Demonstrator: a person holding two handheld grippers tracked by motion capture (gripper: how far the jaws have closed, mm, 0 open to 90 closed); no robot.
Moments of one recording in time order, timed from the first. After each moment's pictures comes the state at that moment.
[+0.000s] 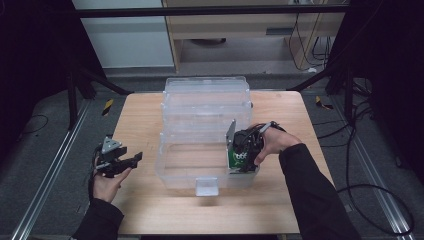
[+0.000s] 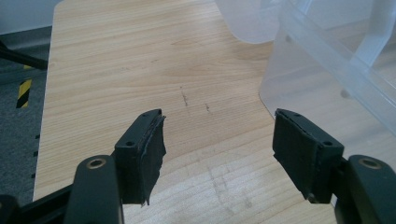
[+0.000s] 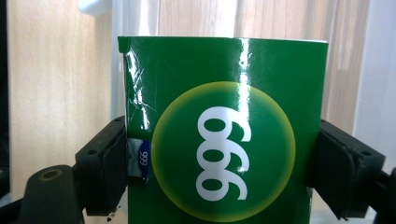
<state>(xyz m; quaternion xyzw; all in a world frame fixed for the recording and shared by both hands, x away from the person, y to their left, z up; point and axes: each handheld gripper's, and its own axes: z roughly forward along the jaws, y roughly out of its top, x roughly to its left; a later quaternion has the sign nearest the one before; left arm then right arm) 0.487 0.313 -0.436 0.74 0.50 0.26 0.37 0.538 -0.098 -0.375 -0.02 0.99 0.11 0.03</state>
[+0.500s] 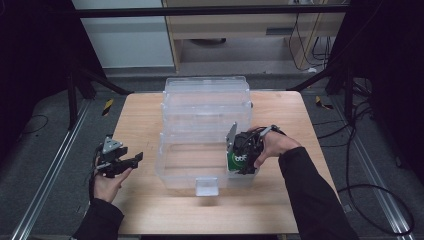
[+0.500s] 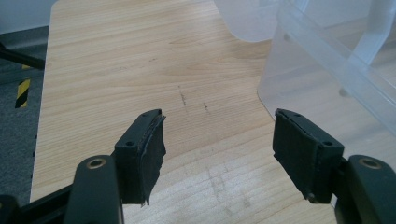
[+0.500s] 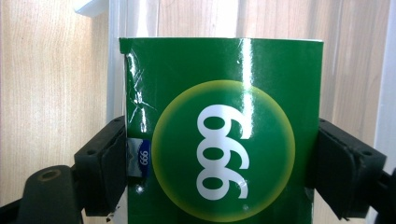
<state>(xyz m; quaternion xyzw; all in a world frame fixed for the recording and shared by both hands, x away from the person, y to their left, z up) 0.487 0.312 -0.436 0.74 0.50 0.25 0.37 0.535 -0.100 -0.384 -0.02 0.99 0.13 0.04</state>
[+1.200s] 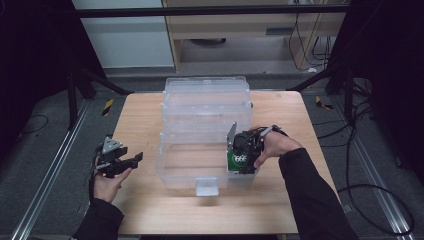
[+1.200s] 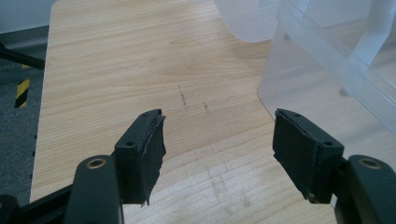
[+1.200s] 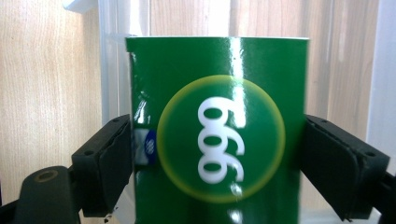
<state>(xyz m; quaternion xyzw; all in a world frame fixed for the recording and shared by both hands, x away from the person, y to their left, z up) 0.487 0.313 -0.436 0.74 0.50 0.25 0.37 0.533 -0.100 -0.381 0.00 0.99 0.11 0.05</state>
